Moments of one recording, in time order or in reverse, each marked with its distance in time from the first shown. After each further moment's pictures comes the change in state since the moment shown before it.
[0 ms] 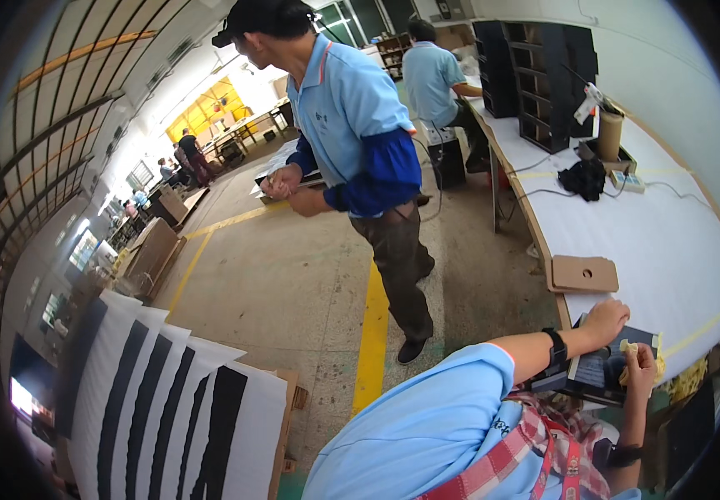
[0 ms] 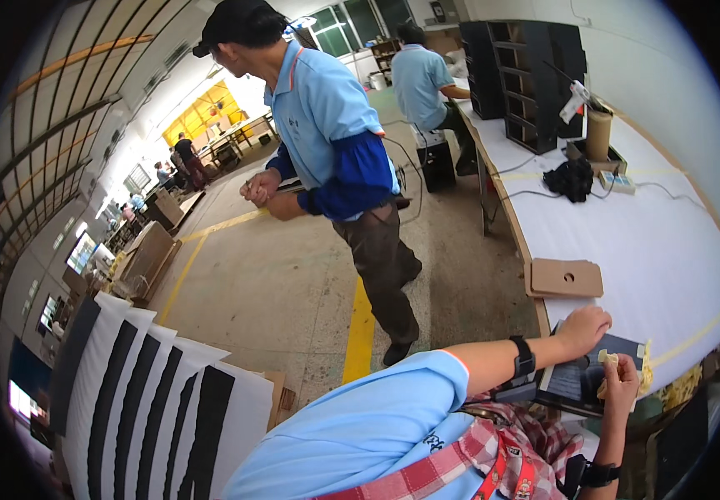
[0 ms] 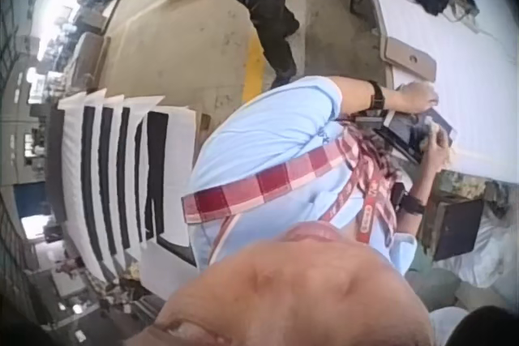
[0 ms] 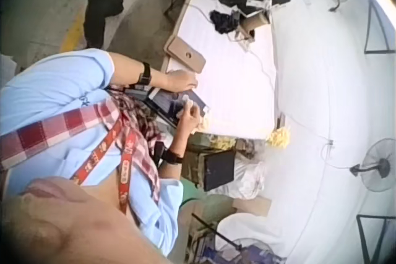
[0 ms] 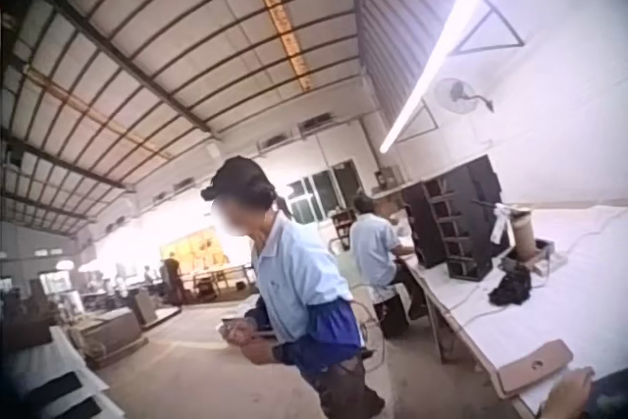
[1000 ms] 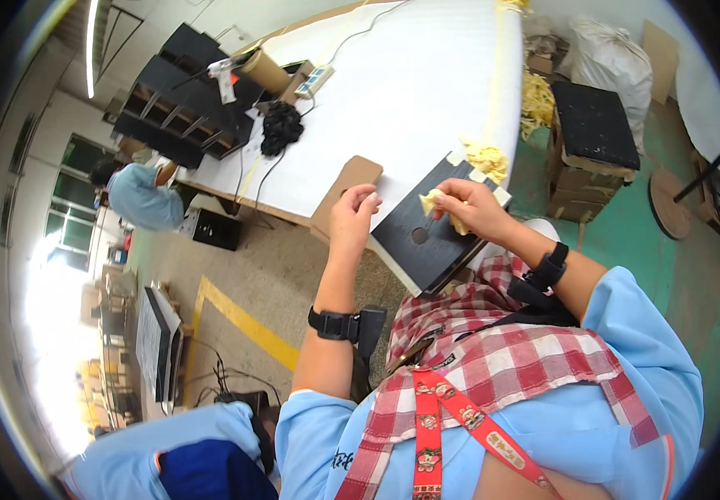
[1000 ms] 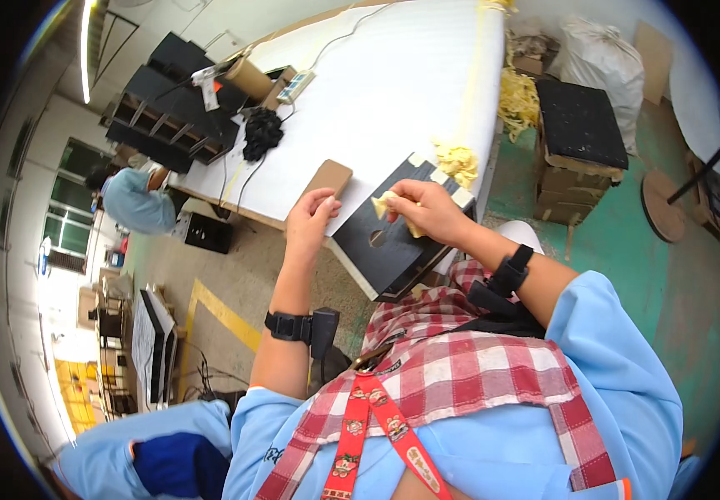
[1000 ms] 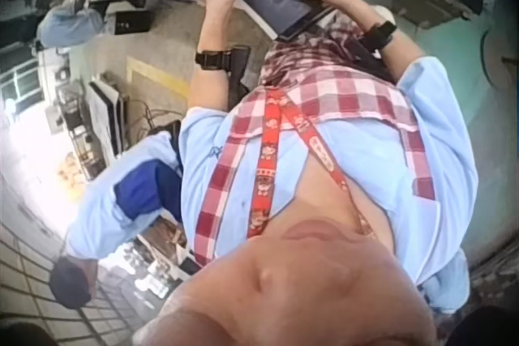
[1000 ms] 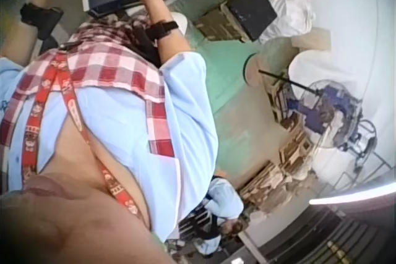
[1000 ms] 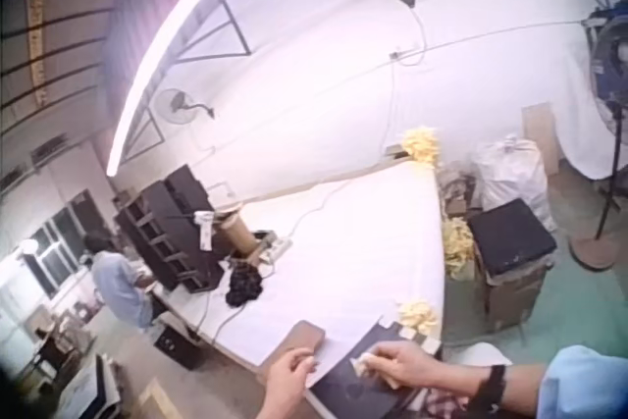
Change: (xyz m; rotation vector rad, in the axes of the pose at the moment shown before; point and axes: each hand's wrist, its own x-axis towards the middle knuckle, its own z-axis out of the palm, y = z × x) left_hand 0.037 -0.007 -0.064 -0.413 -0.456 -0.440; right_hand -0.016 -0.043 0.016 0.114 0.089 0.023
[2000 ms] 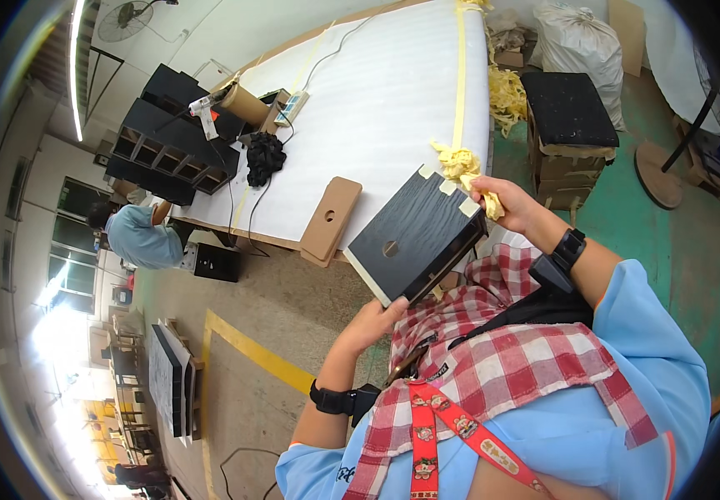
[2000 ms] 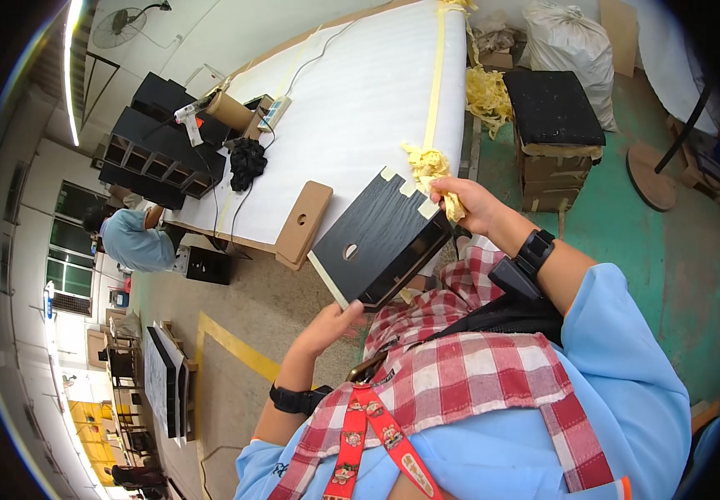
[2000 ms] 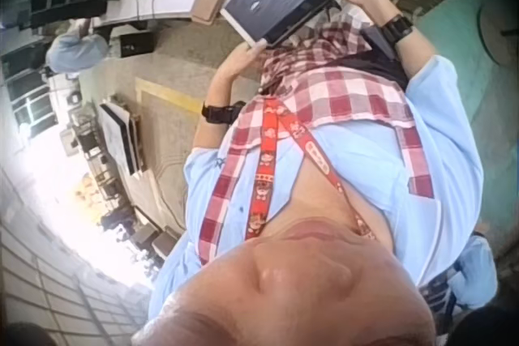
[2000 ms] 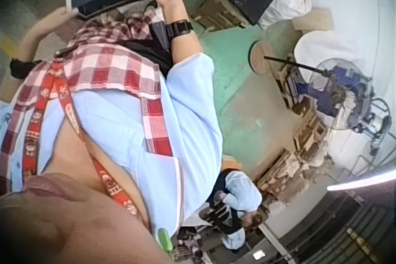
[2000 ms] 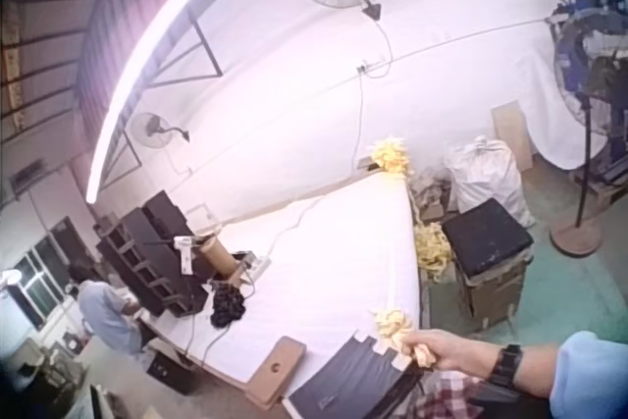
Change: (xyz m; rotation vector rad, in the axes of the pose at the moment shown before) left_hand -0.114 -0.014 -0.008 0.193 -0.666 -0.448; right_hand -0.032 0.046 -0.082 0.787 0.226 0.417
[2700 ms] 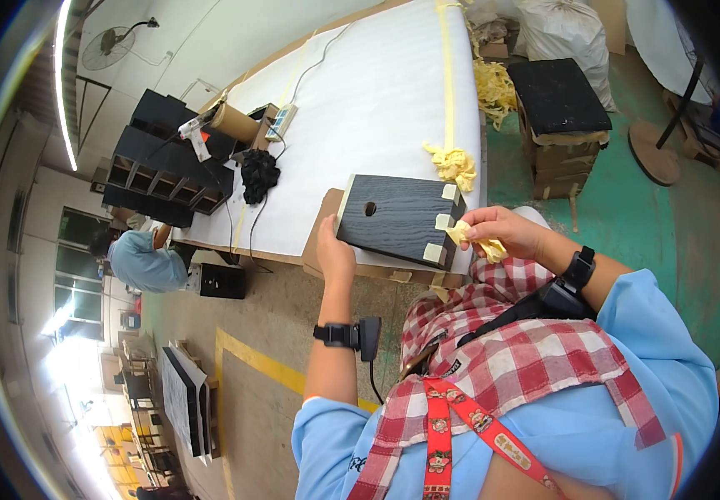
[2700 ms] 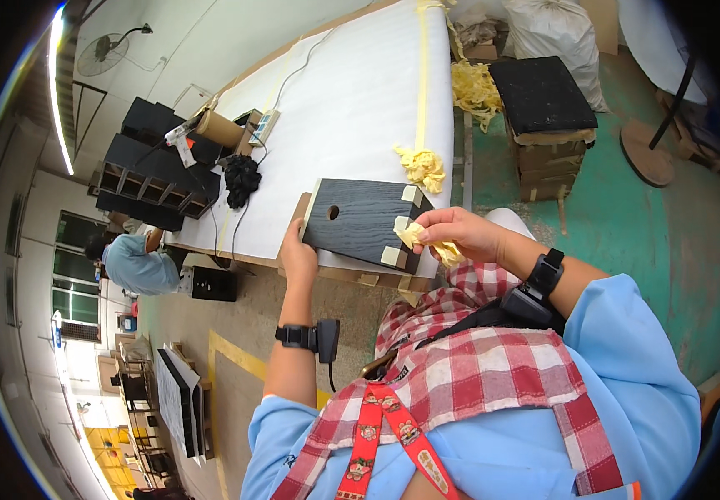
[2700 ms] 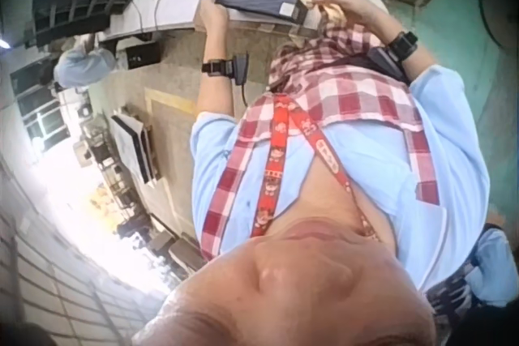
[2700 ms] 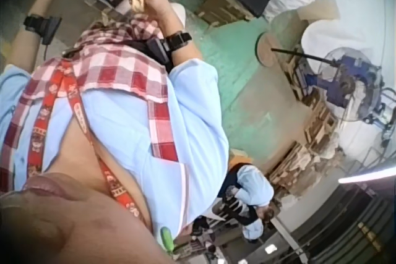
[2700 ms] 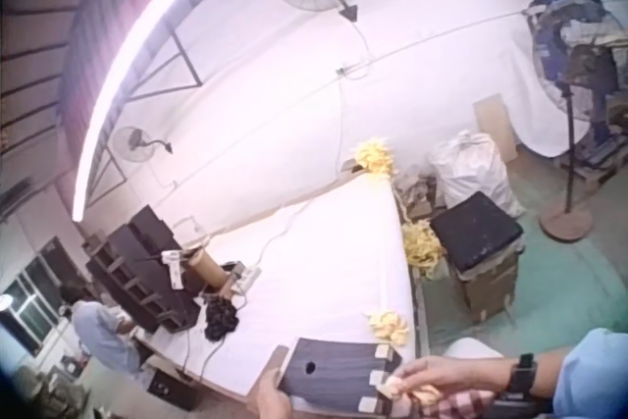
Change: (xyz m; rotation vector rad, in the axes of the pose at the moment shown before) left_hand 0.113 0.014 -0.082 0.619 1.034 0.375; right_hand -0.054 0.007 0.038 -0.277 -0.311 0.025
